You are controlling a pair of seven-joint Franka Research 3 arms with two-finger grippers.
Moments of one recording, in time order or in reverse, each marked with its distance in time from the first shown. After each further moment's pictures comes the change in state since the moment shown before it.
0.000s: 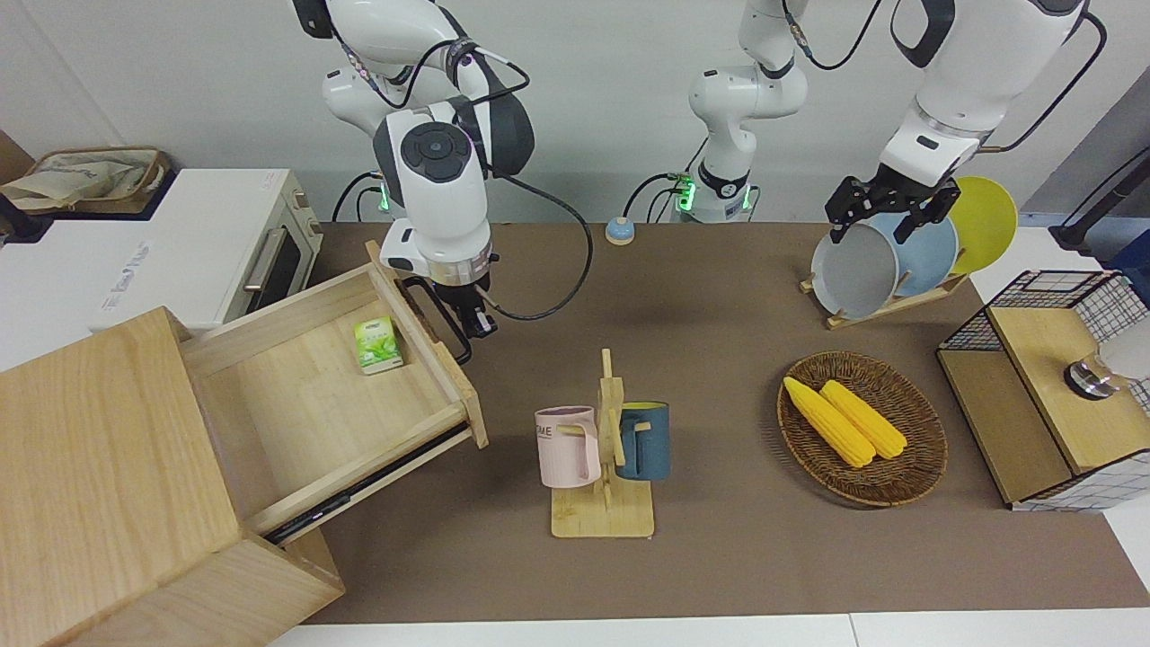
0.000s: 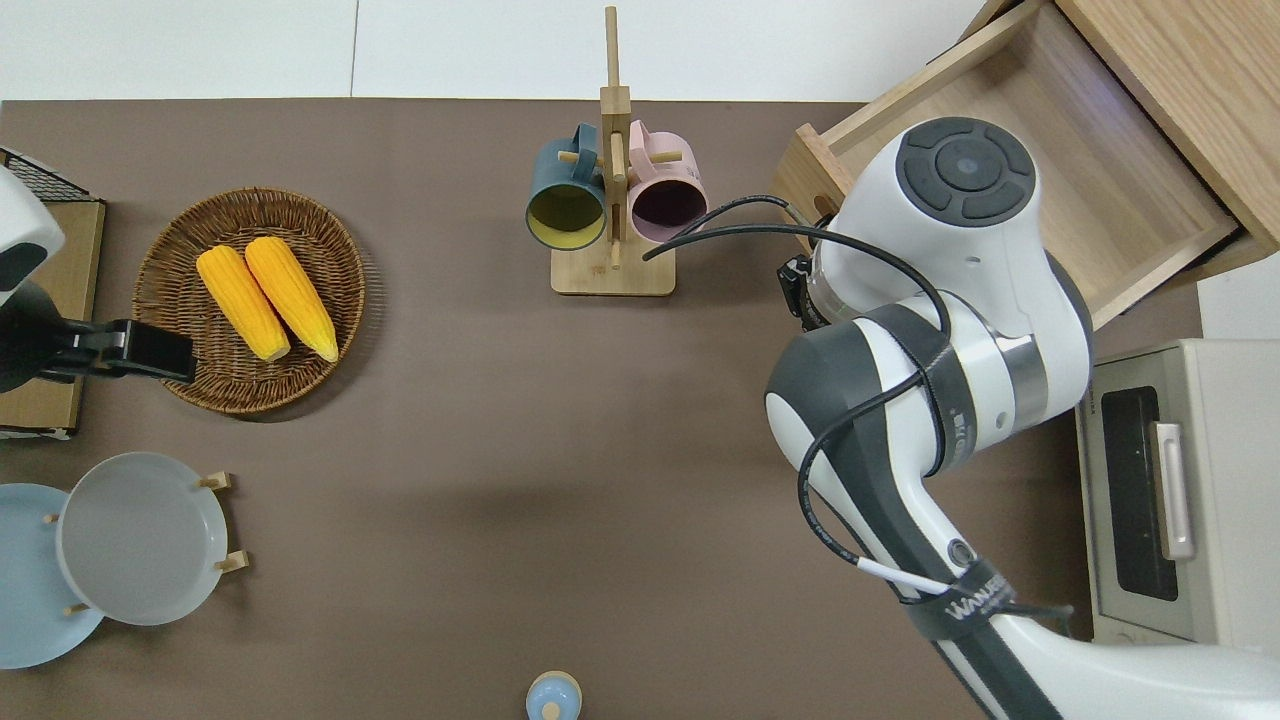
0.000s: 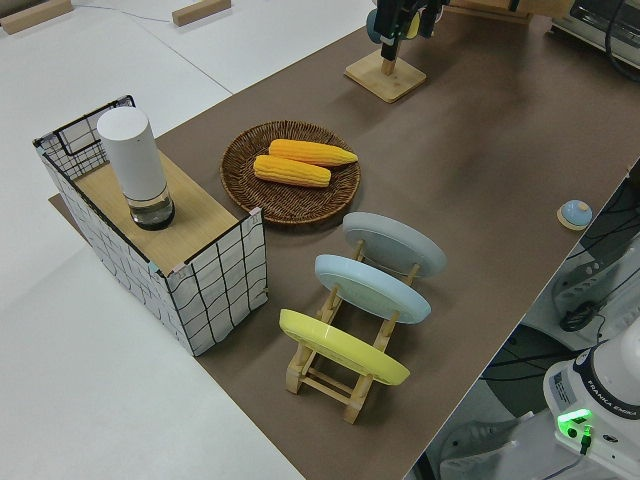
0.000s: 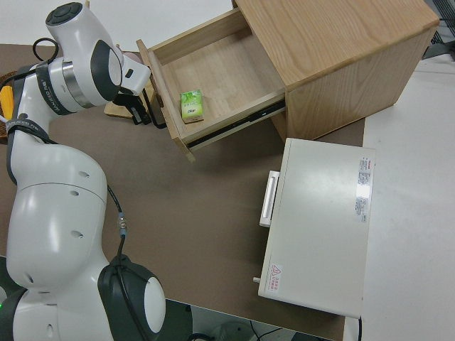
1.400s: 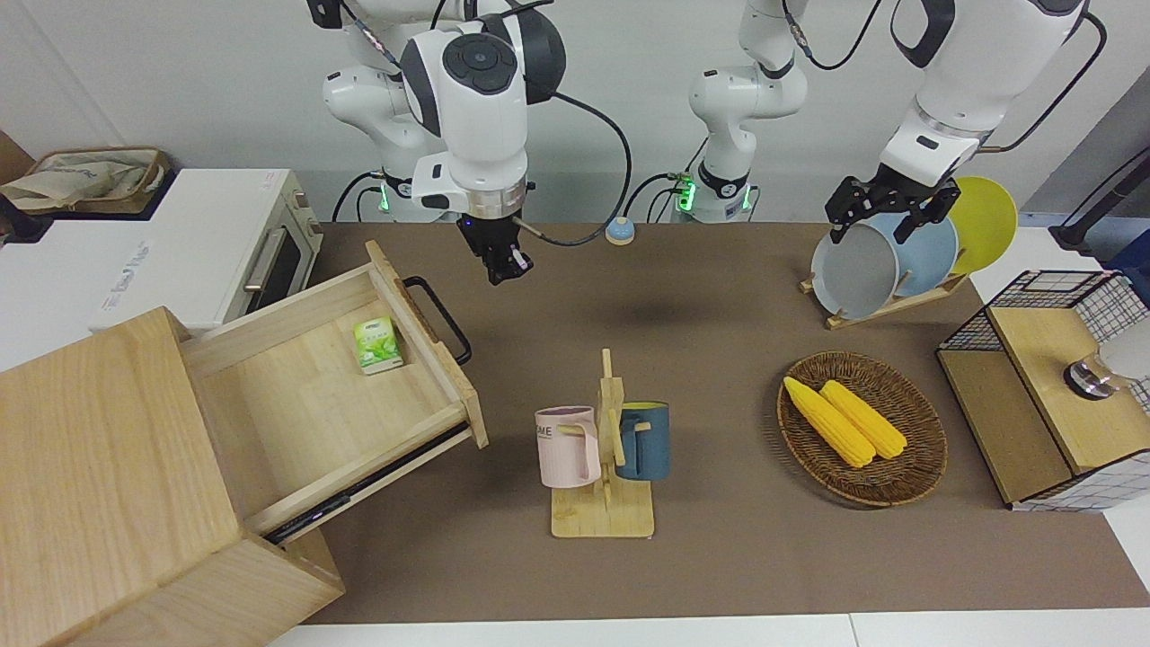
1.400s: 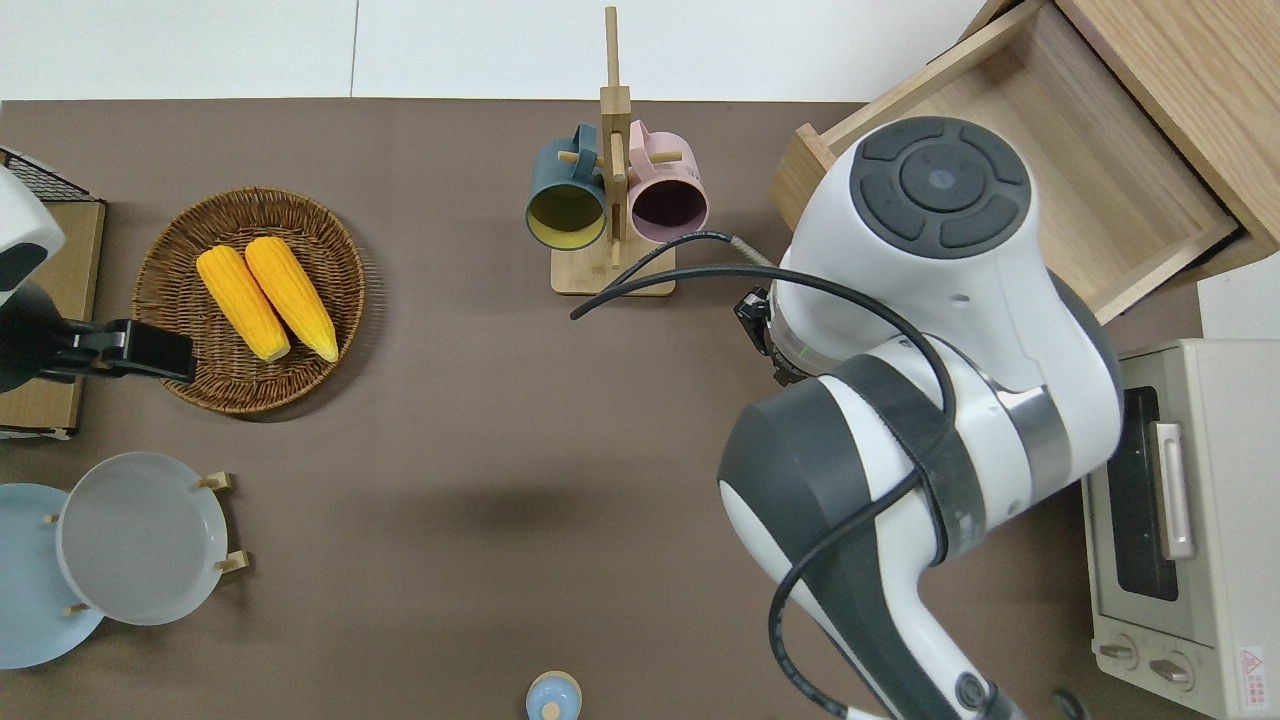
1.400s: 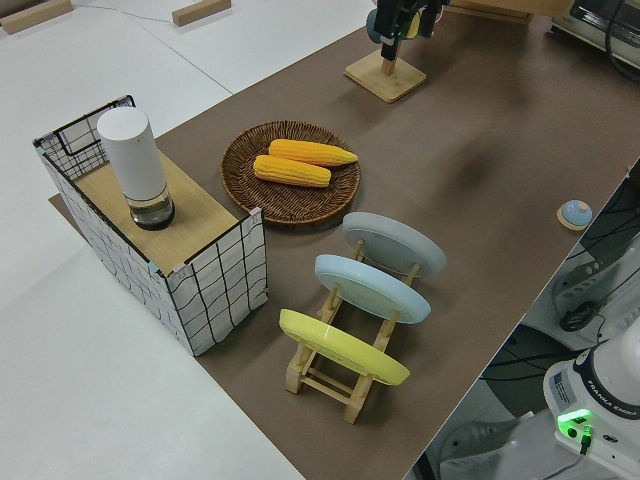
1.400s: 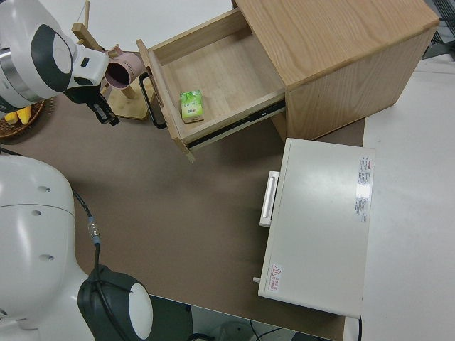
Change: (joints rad) left arm 0.000 0.000 0.000 0.000 0.000 0.000 0.000; right arm 0.077 -0.049 0.018 0.112 0.001 -0.187 -0.067
